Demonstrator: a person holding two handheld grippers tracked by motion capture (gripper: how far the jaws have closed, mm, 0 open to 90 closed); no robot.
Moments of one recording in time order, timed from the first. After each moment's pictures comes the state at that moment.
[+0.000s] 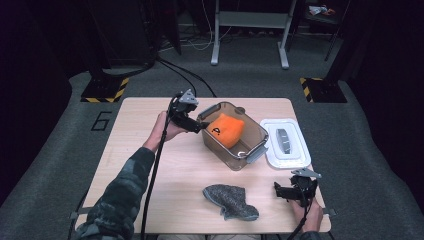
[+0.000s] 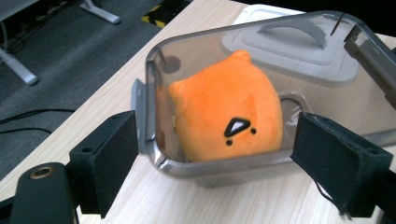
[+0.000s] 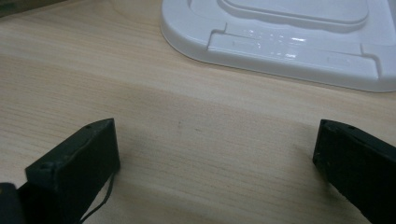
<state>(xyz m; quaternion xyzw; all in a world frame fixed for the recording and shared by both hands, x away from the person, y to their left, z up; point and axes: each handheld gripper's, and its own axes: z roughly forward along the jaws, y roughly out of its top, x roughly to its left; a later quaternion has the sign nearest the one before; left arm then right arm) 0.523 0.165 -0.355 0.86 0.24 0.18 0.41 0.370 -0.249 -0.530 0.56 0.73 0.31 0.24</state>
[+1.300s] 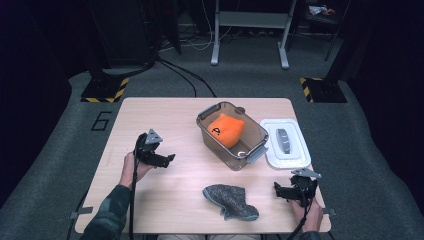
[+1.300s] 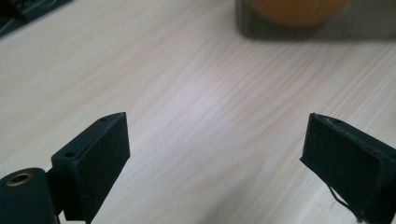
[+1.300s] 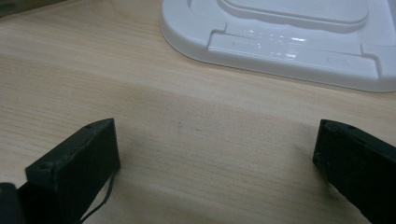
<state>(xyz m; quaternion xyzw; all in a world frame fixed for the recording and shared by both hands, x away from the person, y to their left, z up) 0.454 0.264 -0.470 0.84 0.36 0.21 0.34 0.370 -0.249 -0.530 0.56 0.73 0.31 0.24</state>
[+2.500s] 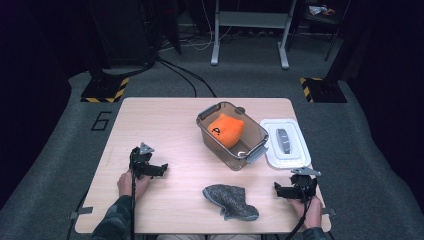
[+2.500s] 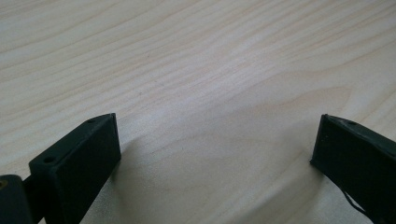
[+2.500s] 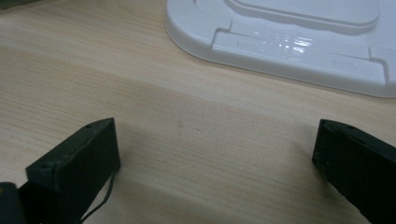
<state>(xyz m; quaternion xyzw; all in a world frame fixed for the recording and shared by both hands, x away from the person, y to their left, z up) 0.455 0.292 -0.530 0.80 0.45 0.20 0.33 0.374 -0.250 -0.527 0.55 0.74 0.30 0.22</state>
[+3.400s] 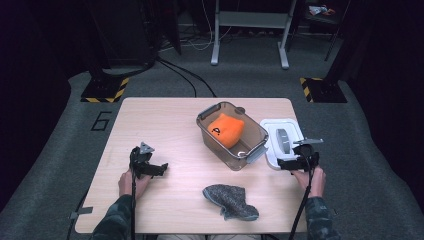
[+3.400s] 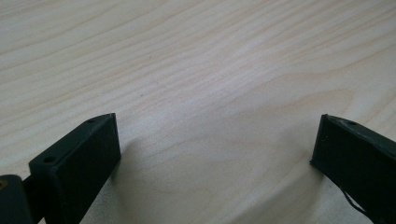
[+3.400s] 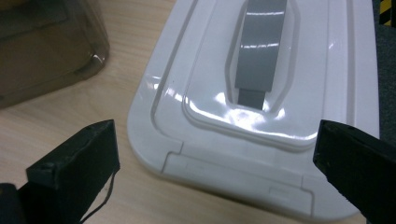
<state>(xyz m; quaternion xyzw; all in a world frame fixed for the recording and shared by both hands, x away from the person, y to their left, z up) 0.456 0.292 -0.530 0.80 0.45 0.20 0.33 0.451 -0.261 -0.476 0.56 0.75 0.29 0.19</state>
